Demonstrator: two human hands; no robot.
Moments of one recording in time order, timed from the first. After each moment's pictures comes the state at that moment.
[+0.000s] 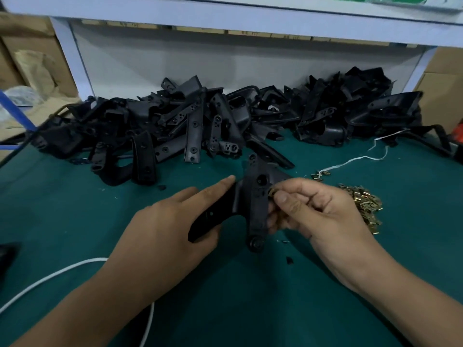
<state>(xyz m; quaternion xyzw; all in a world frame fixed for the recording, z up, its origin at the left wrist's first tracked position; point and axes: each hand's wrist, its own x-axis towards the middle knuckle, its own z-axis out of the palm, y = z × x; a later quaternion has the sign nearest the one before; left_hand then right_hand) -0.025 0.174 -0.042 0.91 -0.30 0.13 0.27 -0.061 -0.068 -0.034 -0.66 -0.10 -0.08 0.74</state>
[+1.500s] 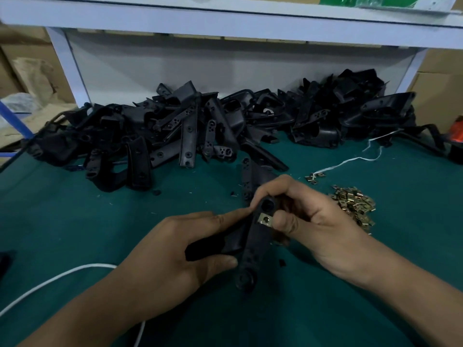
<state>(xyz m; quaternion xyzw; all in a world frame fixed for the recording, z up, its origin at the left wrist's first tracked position) -0.026 0.170 -0.045 0.83 -0.38 -0.02 0.41 -0.058 -0.084 -0.030 -0.74 -0.23 -0.03 0.63</state>
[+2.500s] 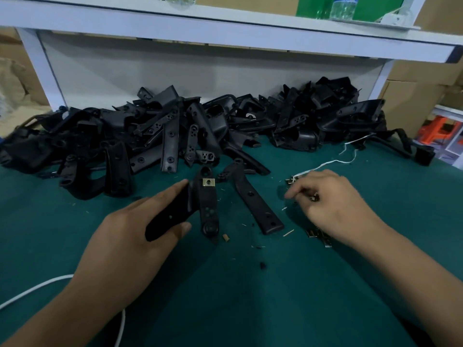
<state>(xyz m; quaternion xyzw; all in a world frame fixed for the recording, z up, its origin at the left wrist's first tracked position) -0.017 0.179 -0.051 0.88 -0.23 0.13 0.39 -0.036 -0.155 -0.023 -0.97 0.01 -0.17 0.16</state>
